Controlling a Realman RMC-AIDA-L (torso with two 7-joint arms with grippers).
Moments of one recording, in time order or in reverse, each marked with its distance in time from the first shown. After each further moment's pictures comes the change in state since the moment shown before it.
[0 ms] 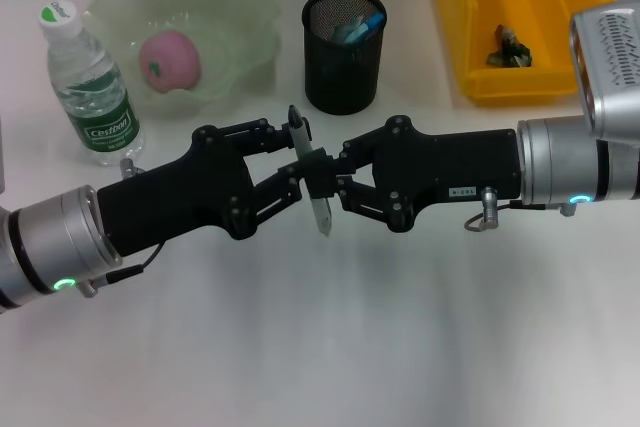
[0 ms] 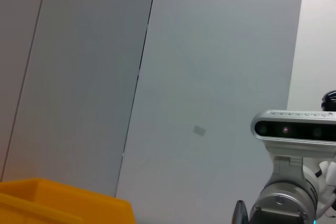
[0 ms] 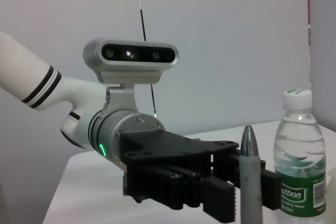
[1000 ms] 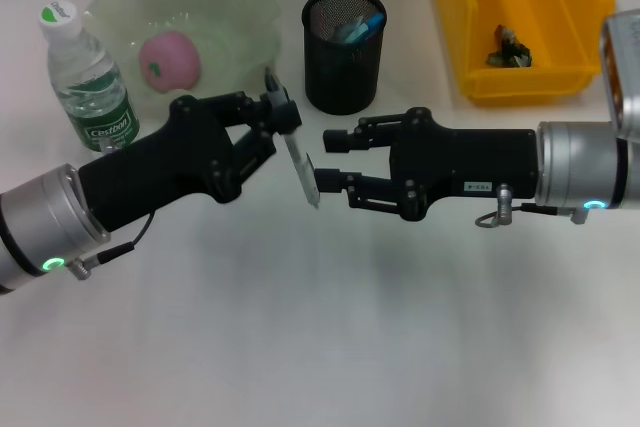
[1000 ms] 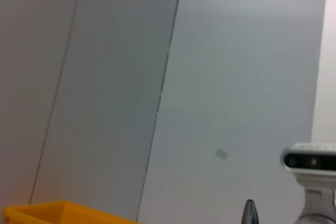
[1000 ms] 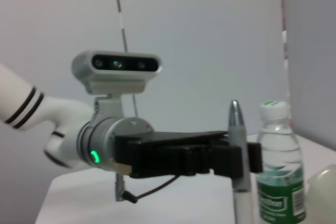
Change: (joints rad) left arm 0.004 0.003 -0.003 0.001 -0.087 -0.004 -0.017; right arm -0.048 -0.001 0.011 0.006 0.066 0.002 -0.012
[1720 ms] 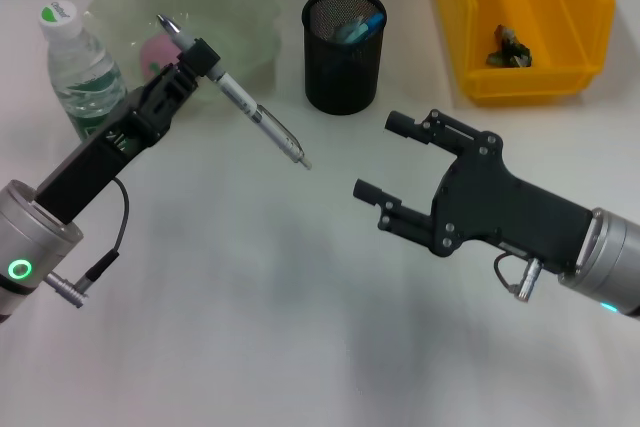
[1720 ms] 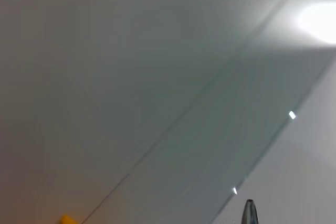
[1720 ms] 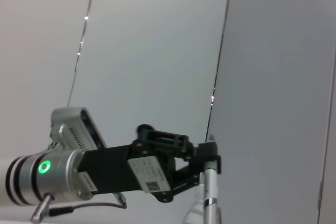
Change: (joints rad) left arm 0.033 -0.004 0.000 -0.230 -0.325 0.042 -0.319; right arm -0.094 0.002 0.002 0.467 0.391 -0.152 -0.881
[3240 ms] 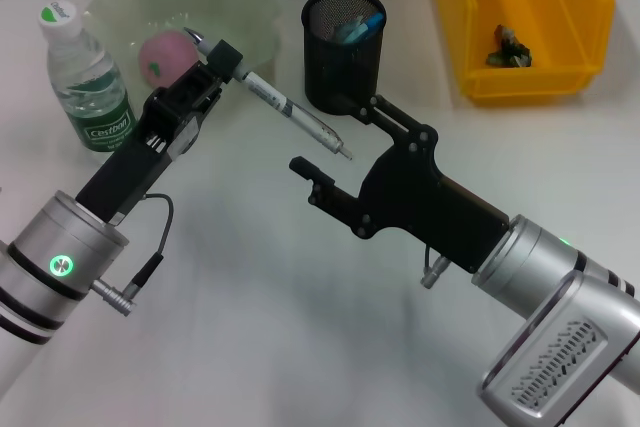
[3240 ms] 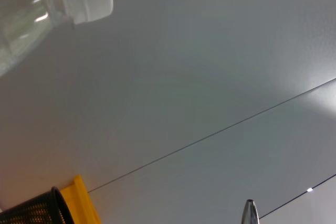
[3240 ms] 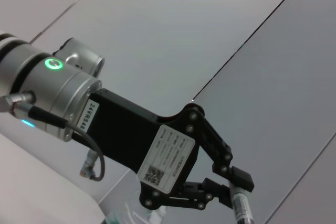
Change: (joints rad) left arm -0.083 0.000 -0.187 -0.250 0.081 -0.039 -0.160; right arm 0.063 0.000 0.810 0.372 -0.596 0.190 -0.885
